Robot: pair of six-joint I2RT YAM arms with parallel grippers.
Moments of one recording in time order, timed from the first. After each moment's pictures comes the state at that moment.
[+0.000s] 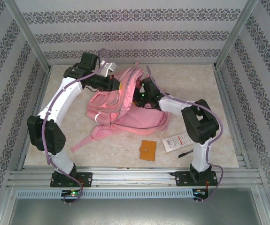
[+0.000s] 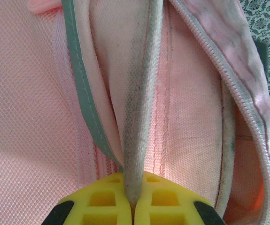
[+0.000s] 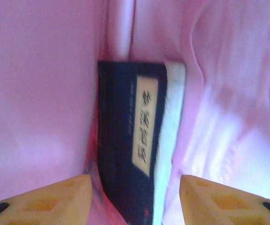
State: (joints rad) left arm -0.24 1.72 1.70 -0.91 0.76 -0.16; right arm 0.53 1.92 1.22 0.06 -0.45 1.07
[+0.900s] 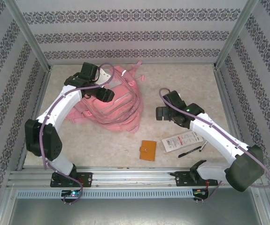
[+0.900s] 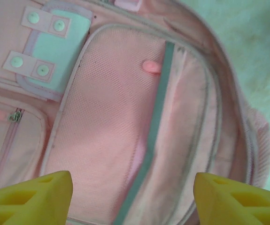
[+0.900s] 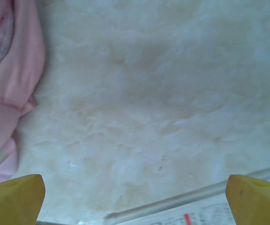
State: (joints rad) left arm -0.25 1.60 1.45 -0.81 0.26 0.17; right arm 0.54 1.24 1.03 -0.83 0.29 0.47
